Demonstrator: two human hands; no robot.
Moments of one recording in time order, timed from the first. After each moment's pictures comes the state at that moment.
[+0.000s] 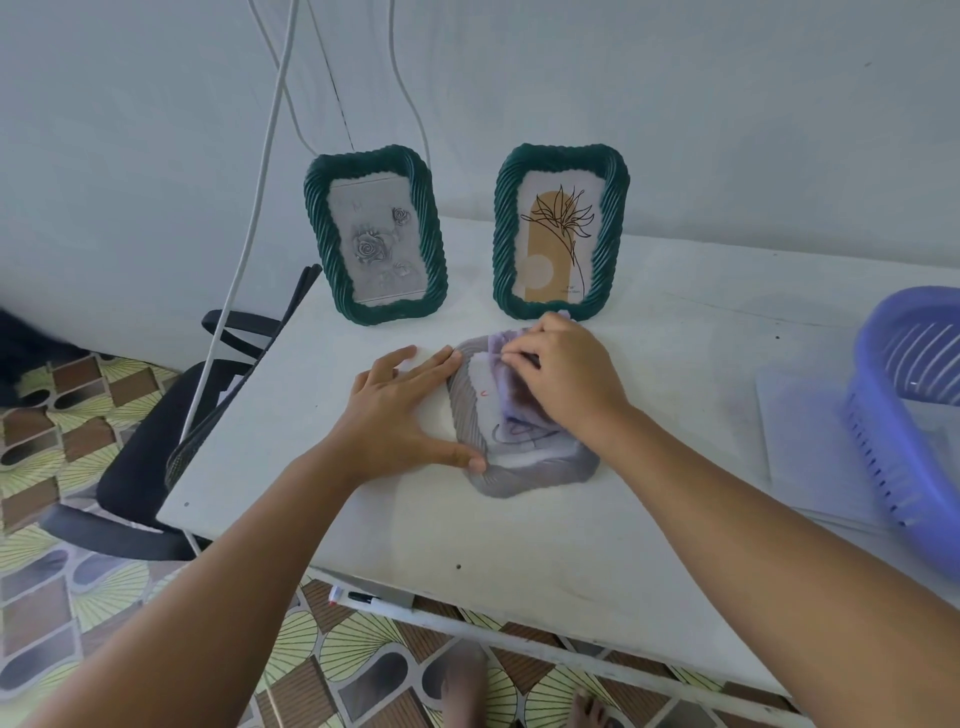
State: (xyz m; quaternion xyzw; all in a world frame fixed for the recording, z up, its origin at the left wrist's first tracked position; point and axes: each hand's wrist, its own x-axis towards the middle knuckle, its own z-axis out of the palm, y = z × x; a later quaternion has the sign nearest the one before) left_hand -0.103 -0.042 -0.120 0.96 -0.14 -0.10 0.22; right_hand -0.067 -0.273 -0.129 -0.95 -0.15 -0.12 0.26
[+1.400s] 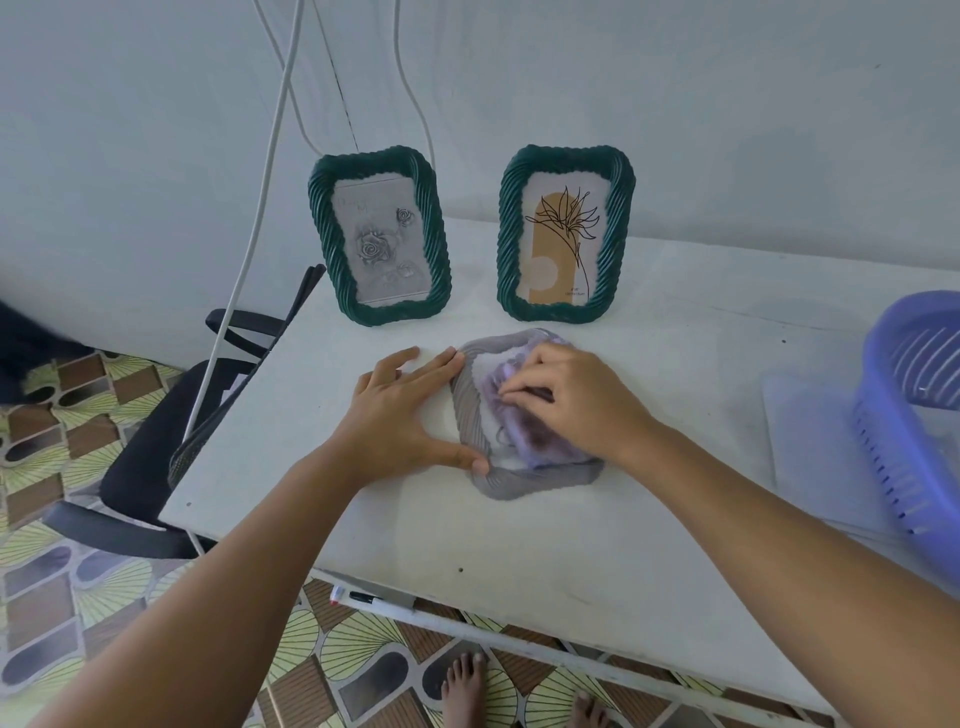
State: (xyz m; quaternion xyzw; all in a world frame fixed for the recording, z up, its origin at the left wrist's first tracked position) left_hand -0.103 -0.042 -0.122 0.96 -0.14 -0.09 0.23; right_hand -0.083 -0.287 -0.129 -0.91 -0.28 -0.05 0.30
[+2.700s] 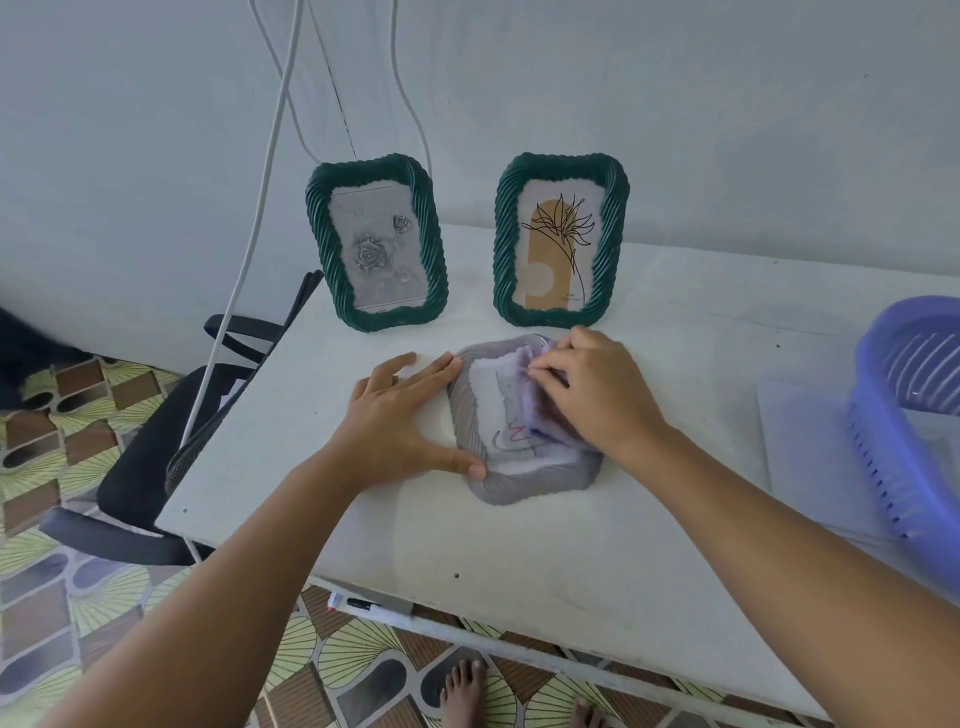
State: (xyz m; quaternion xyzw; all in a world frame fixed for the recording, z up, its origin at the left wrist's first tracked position) left_hand -0.102 -0.043 -0.123 0.96 -0.13 -0.09 0.23; right_hand -0.081 -0.298 -0.124 -0.94 -0.17 -0.15 0.24
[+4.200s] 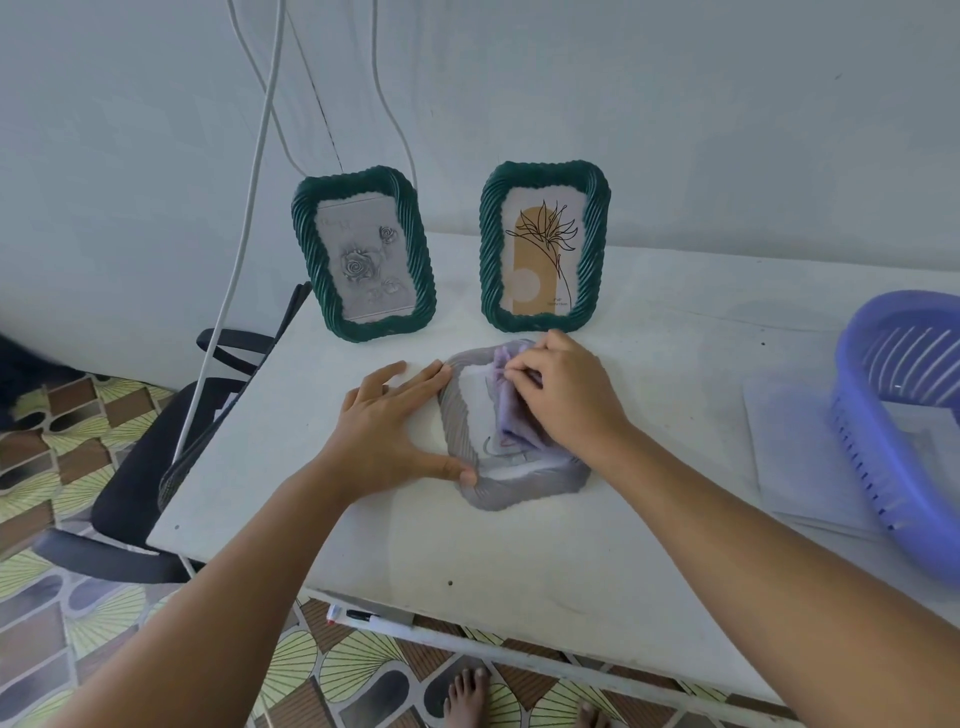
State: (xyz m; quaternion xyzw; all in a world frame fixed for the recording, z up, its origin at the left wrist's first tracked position) left_hand -0.103 -0.043 -0.124 0.96 -0.13 -0.08 0.23; right_hand -0.079 -0.281 -0.129 -0.95 -0.11 -0.11 0.28
